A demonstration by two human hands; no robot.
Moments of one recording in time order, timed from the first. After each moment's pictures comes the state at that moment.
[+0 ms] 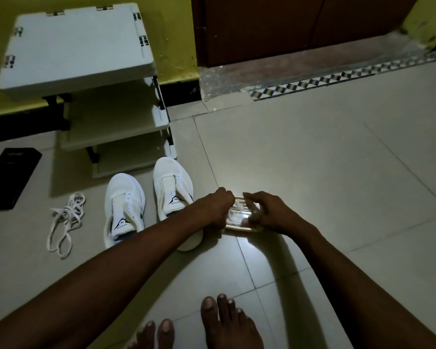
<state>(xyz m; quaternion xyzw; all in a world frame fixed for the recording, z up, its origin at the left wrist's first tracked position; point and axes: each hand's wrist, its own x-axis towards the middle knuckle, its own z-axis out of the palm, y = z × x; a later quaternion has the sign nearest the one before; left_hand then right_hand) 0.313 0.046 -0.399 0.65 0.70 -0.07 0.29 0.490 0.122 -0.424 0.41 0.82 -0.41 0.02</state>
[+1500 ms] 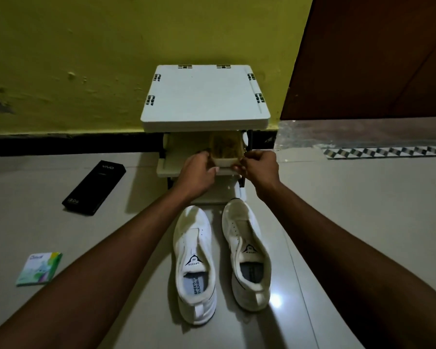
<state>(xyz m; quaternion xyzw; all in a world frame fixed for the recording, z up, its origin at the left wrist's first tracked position) 0.071 0.019 -0.333 0.40 0.84 0.35 0.09 0.188 0.137 -0.333 0.43 0.64 -0.57 -0.28</state>
